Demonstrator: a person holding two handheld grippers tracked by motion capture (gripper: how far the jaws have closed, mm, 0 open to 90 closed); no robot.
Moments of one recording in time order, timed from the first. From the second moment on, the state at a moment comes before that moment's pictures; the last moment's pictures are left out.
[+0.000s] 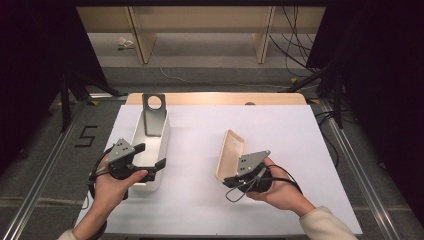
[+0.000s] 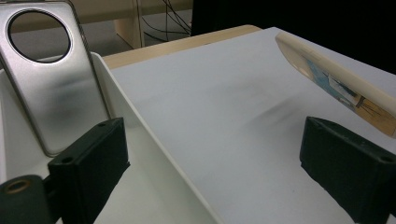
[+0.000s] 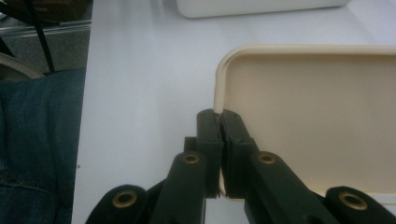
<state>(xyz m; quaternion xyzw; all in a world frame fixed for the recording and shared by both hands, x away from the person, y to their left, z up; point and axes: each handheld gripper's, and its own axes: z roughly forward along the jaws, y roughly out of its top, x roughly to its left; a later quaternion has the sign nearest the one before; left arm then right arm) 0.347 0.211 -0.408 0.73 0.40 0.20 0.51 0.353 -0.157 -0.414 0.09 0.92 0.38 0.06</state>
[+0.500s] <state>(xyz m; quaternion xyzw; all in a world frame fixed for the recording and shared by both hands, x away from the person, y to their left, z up) 0.358 0.202 -0.398 0.74 0.39 0.19 0.51 0.355 -0.149 -0.415 0.09 0.91 0.41 0.06</state>
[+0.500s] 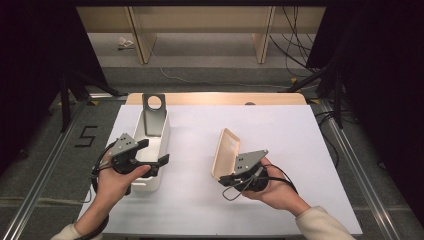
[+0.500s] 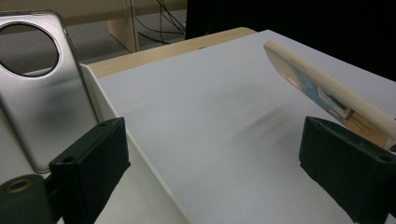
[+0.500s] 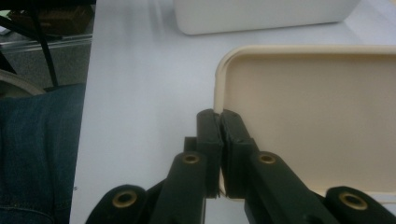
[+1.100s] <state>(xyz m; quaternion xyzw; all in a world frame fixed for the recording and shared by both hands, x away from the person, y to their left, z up) 0.375 0.178 -0.380 0.76 0.38 0.17 0.50 0.355 -0.140 -0.415 0.09 0.90 0.42 0.06</state>
